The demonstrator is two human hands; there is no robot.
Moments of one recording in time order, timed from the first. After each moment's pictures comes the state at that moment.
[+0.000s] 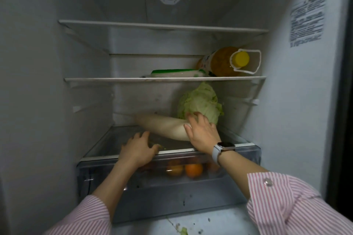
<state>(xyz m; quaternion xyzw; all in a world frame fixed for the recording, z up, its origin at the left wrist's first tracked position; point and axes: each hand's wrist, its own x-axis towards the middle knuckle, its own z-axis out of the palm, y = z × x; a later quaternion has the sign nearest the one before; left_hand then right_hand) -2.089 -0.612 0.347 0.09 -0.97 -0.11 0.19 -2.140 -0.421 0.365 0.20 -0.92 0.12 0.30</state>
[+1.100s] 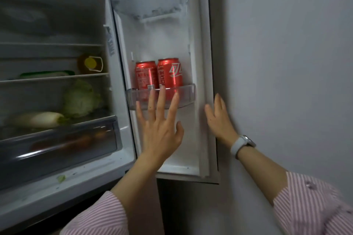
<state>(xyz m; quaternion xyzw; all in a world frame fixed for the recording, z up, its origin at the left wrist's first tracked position) -1.799 -0.165 0.339 -0.26 -0.76 -0.09 0.58 -1.785 0.012 0.345 -0.01 -0.83 0.42 0.38</state>
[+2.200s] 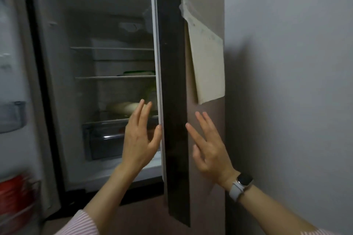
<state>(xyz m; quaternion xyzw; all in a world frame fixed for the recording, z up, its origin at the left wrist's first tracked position) -1.760 -0.427 0.339 -0.20 -0.79 -0.29 0.51 -1.766 -0.231 0.304 0.34 -0.75 0.21 0.52</state>
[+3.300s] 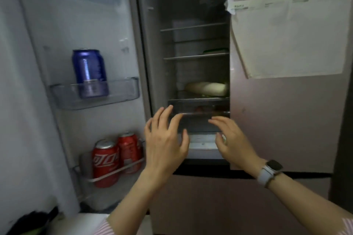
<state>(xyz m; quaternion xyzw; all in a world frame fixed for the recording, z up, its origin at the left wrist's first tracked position) -1.675 -0.542 0.309 0.02 -0.86 -0.03 0.50 -1.786 -0.383 0.284 0.42 -0.77 0.33 0.35</state>
